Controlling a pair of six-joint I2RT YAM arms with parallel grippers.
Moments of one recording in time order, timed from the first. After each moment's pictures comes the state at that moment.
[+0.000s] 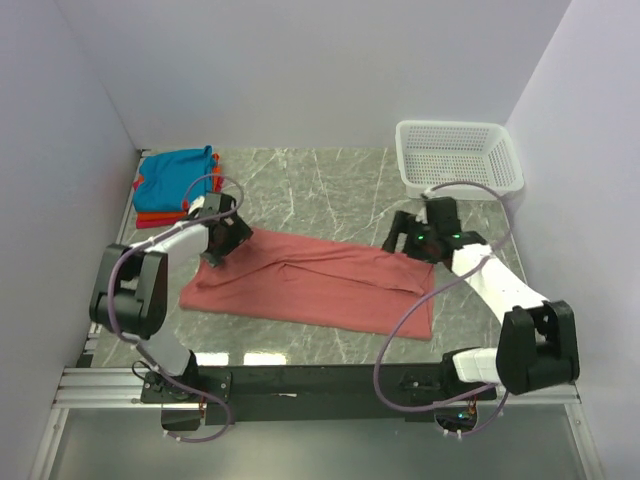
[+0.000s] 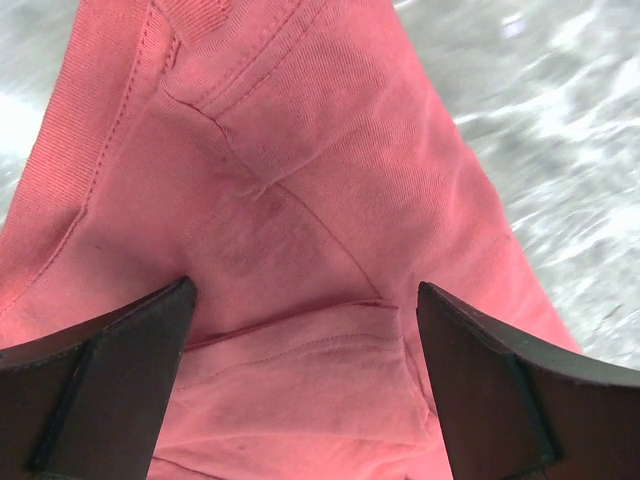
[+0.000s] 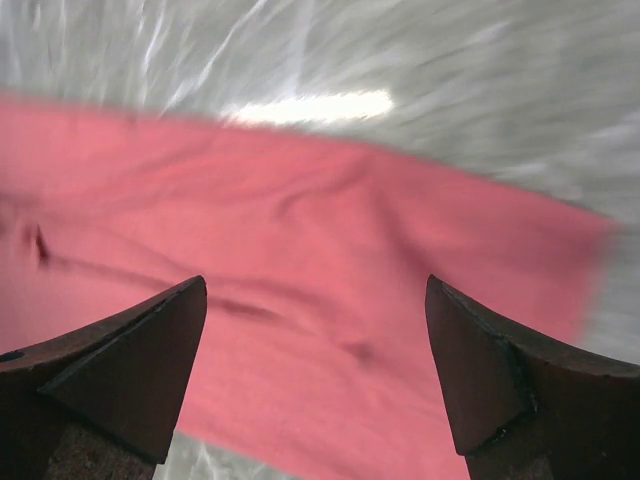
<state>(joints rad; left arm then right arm) -0.20 1.62 0.91 -0.34 -0.19 -0.93 0.13 1.29 0.82 -0.39 -0.14 0.42</state>
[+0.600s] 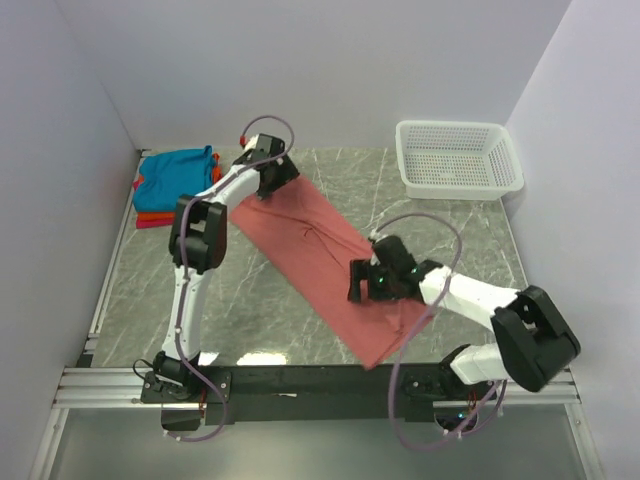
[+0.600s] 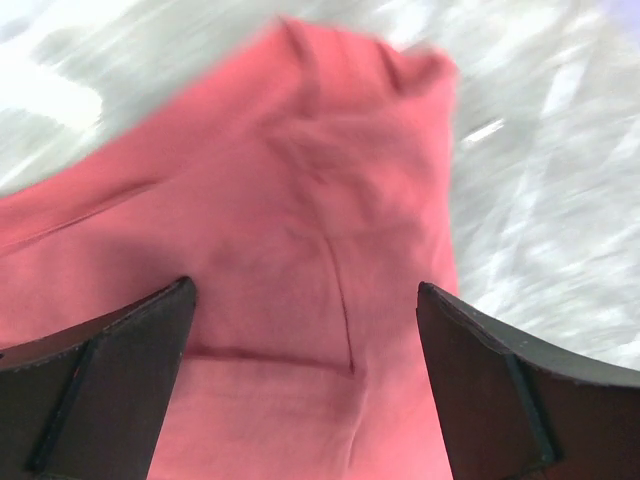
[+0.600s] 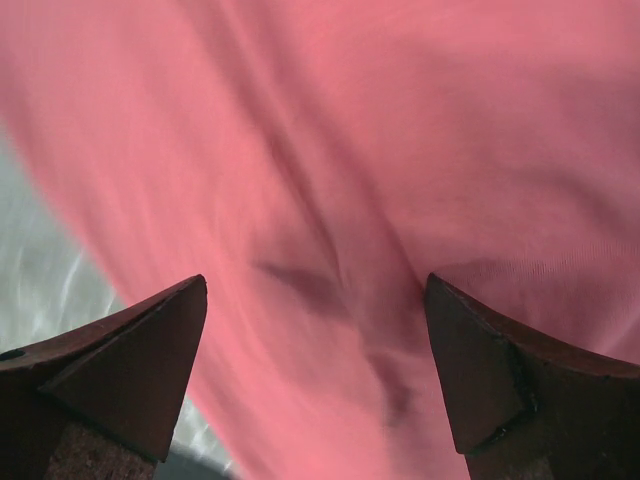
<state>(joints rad) -0.32 2.34 1.91 -0.44 -0.17 -0.85 0.54 1.37 0.65 -0.29 -0.09 0.49</state>
